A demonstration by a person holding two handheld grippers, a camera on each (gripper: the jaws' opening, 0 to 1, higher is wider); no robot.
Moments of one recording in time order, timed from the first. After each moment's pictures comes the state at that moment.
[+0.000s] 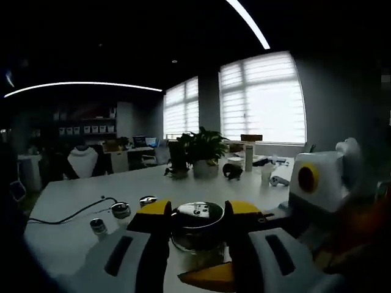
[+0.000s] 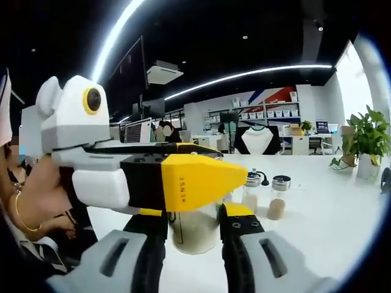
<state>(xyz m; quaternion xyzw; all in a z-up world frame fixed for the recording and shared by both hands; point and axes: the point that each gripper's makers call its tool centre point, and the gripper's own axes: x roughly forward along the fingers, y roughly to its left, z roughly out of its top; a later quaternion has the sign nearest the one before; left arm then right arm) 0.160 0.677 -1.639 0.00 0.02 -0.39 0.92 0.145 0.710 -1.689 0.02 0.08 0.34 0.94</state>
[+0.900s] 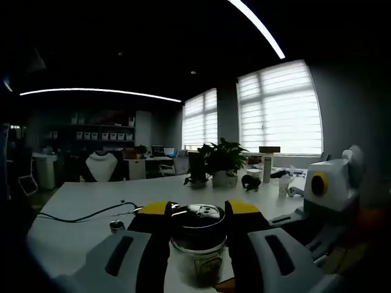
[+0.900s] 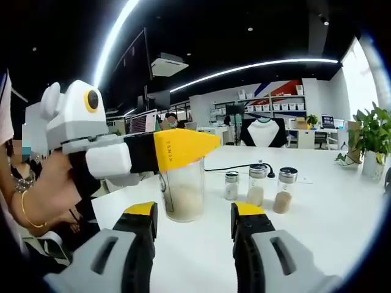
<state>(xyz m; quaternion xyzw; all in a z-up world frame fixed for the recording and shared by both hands) 0.176 0.724 -1.635 -0.02 -0.03 -0.33 0.94 0.143 0.711 -1.706 0.02 0.11 0.36 0.93</state>
